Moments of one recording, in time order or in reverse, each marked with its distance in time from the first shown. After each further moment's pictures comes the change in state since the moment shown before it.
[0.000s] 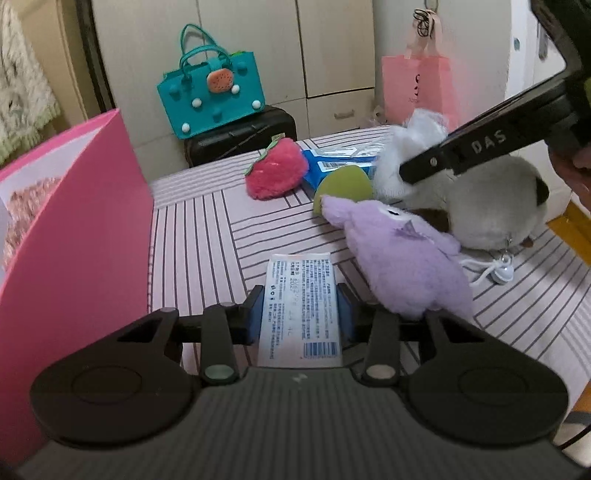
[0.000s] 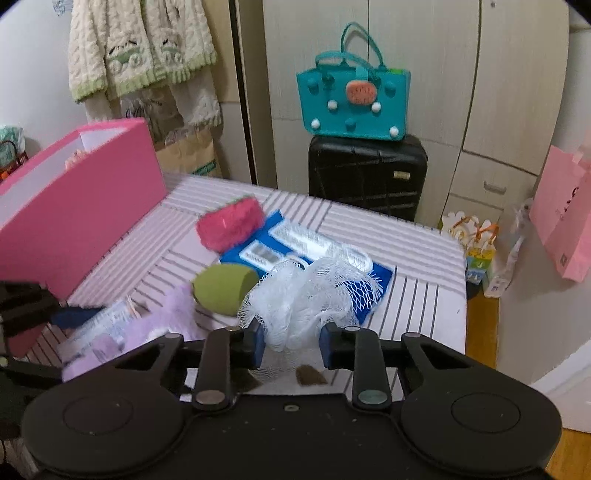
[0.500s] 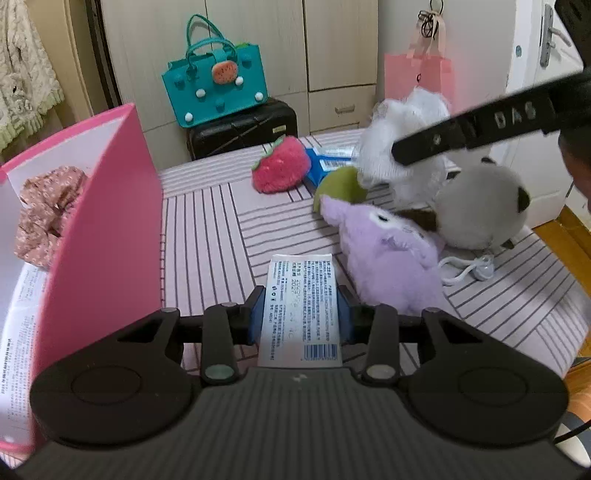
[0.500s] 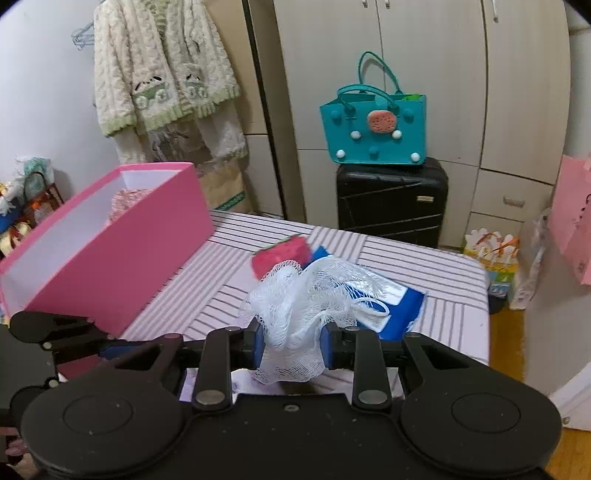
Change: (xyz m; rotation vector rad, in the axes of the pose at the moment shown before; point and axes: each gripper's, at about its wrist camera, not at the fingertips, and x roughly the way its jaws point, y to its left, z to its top) left arm -0.028 0.004 0.002 -0.023 0.021 -0.012; right arm -0.034 0.017 0.005 0.044 -0.076 0.107
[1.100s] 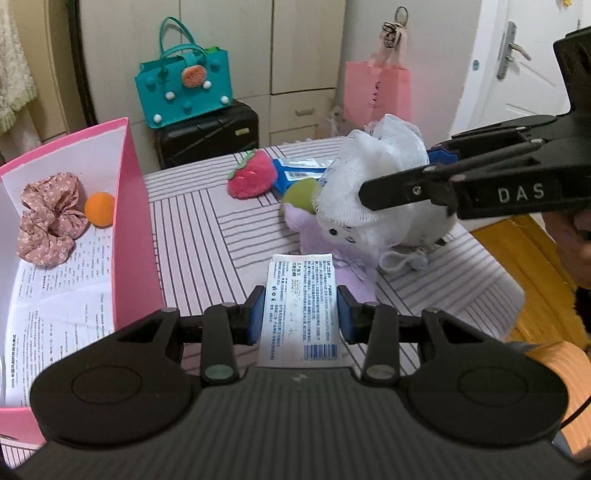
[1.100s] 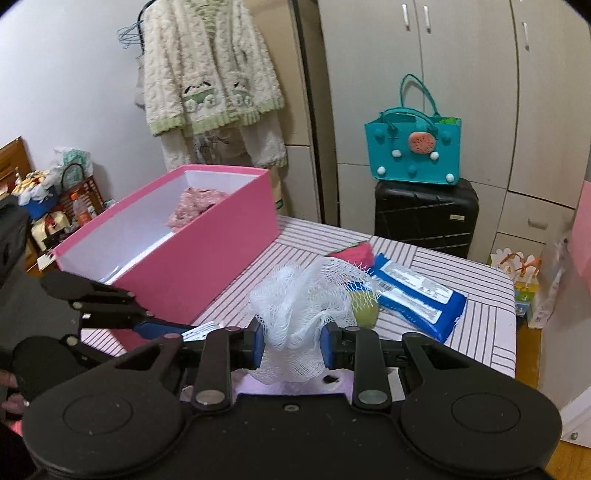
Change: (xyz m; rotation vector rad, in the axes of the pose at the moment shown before) left arm -0.052 0.016 0.005 0.000 0.029 -0.172; right arm -0.044 0.056 -0.013 -0.077 -0.033 0.074
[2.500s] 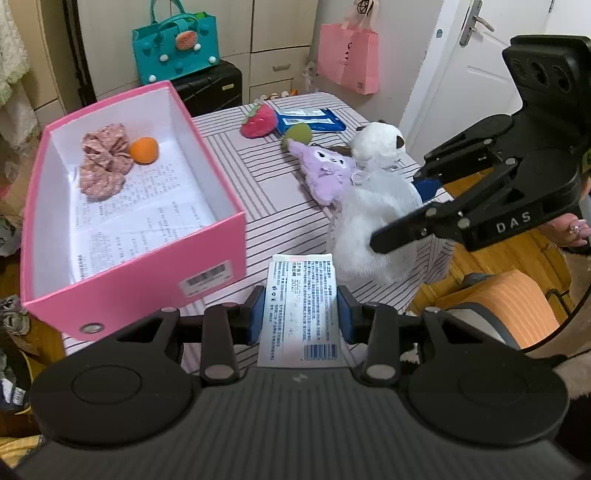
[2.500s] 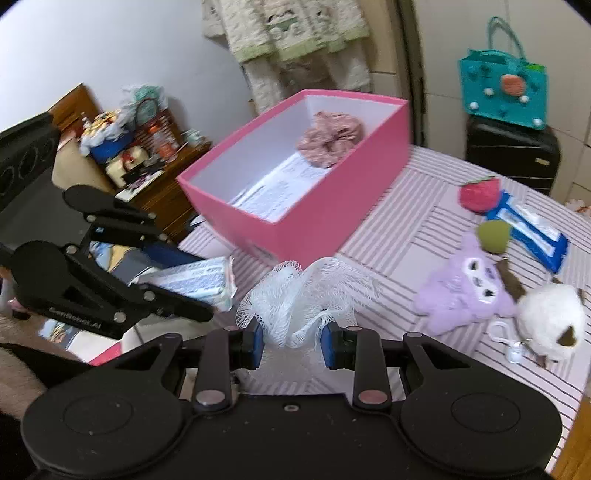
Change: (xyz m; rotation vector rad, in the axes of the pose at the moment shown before) left arm -0.130 0.044 -0.033 0.030 0.172 -0.089; right arm -0.025 0.106 -0.002 -0.013 0.281 0.243
